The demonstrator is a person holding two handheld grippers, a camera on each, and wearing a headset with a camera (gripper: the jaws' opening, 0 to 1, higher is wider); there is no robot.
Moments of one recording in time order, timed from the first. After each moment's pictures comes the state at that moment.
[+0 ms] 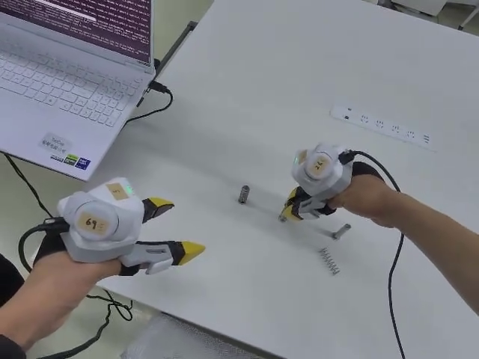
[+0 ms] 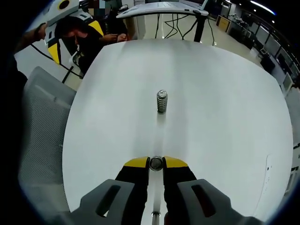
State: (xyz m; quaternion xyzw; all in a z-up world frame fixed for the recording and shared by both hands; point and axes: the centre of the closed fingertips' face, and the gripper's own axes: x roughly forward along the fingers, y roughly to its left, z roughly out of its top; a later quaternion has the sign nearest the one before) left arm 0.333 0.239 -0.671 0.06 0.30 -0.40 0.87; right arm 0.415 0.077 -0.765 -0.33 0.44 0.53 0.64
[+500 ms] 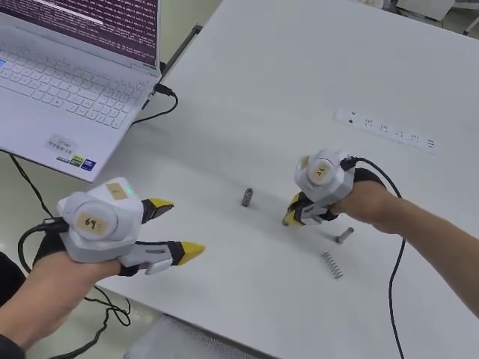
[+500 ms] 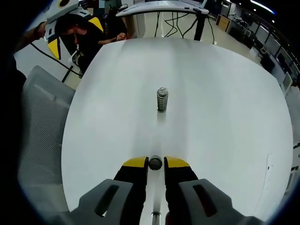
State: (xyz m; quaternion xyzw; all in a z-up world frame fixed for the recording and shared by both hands) left arm 0.334 0.244 -0.668 0.06 0.30 -0.39 0.87; right arm 0.415 0.075 -0.764 -0.34 0.43 0.53 0.64
